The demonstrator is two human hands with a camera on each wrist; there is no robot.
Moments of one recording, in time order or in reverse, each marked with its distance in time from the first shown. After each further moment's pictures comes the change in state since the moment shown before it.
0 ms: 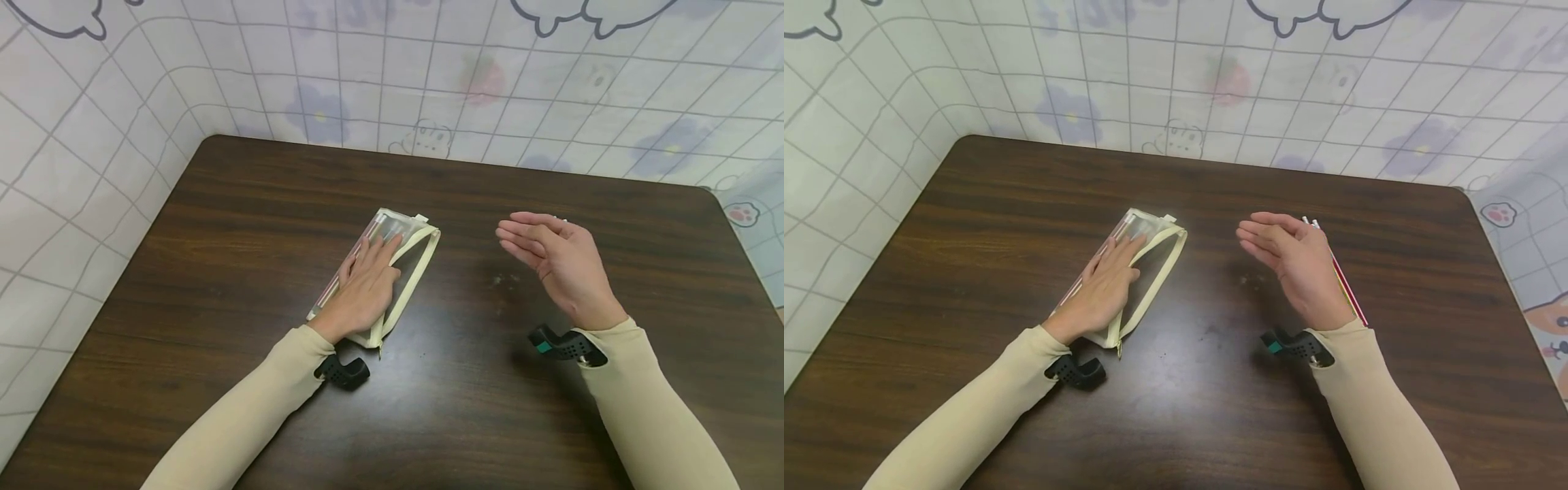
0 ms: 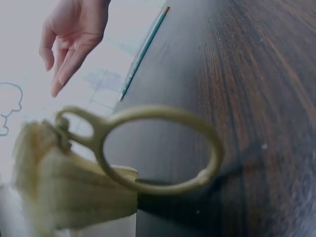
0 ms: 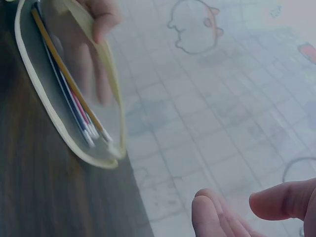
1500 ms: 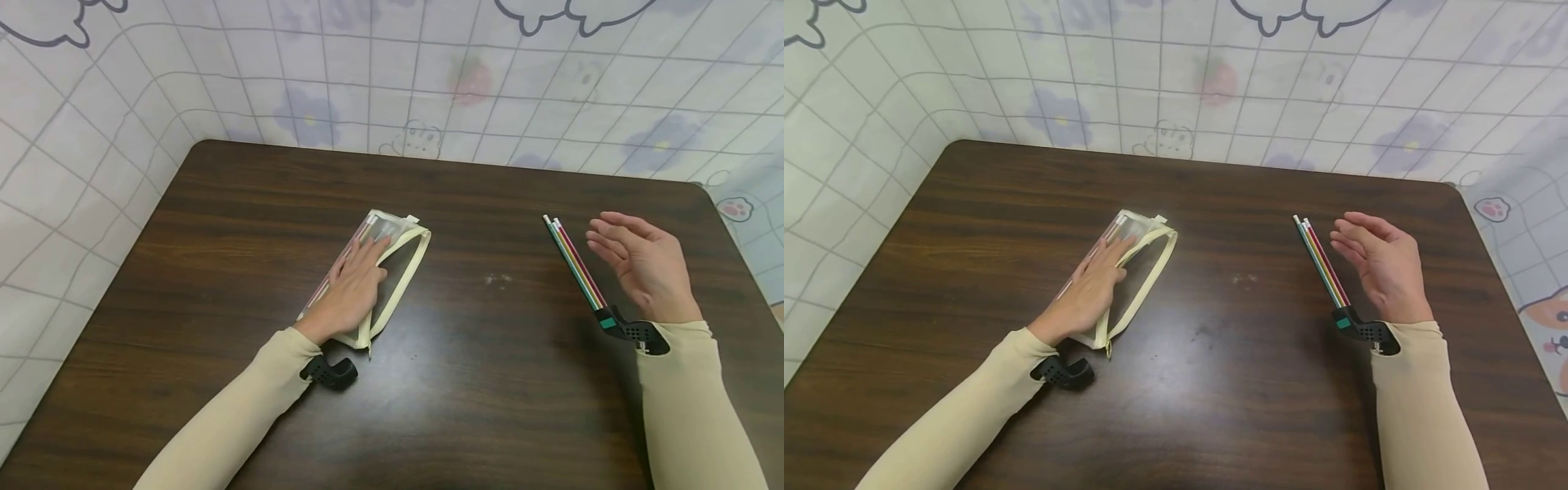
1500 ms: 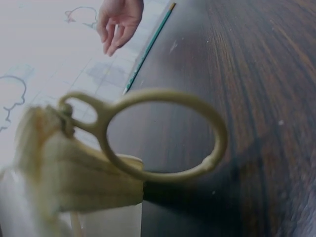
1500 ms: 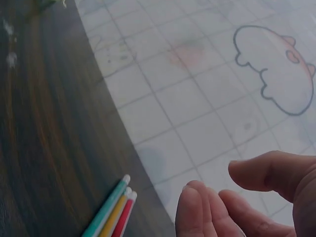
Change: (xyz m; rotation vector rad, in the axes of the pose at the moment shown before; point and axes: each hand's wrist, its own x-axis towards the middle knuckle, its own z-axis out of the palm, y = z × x) left_hand 0.003 -0.002 -0.003 -0.047 -0.015 0.002; right_hand -0.004 -0.013 -0.131 0.128 0.228 0.012
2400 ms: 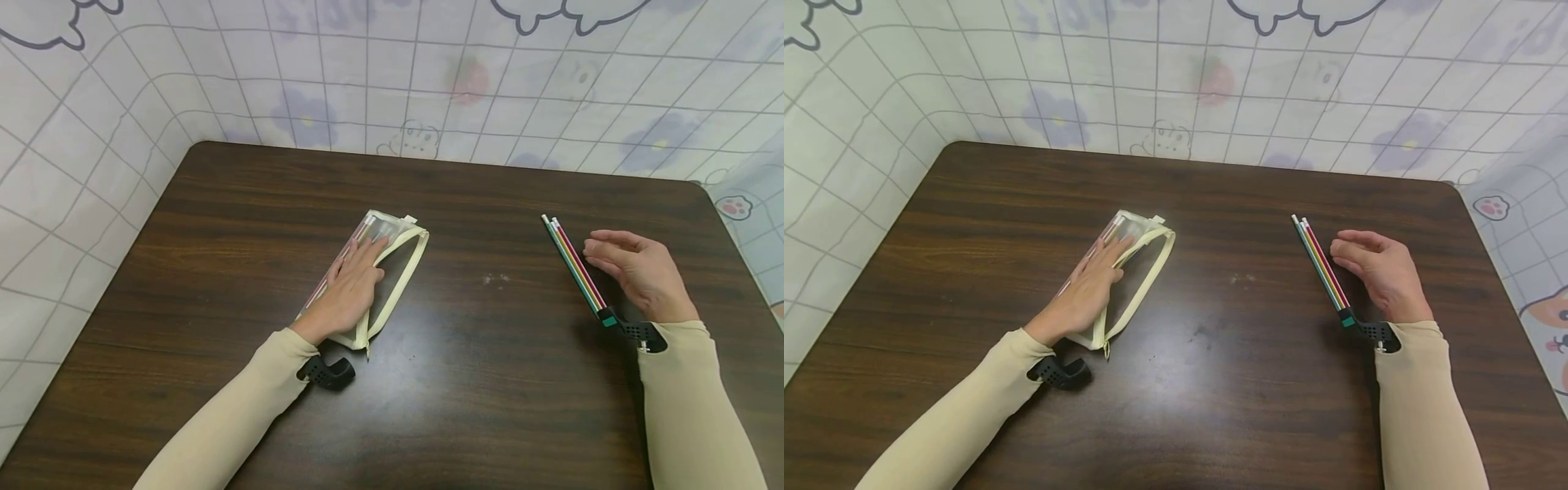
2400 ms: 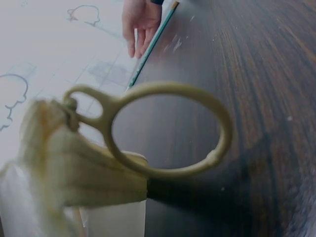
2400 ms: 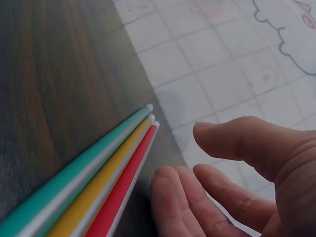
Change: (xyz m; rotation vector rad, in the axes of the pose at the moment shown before) left_hand 0.001 -0.001 0.000 0.009 -0.014 -0.001; right_hand 0.016 0.016 -0.034 -0.366 -0.036 0.065
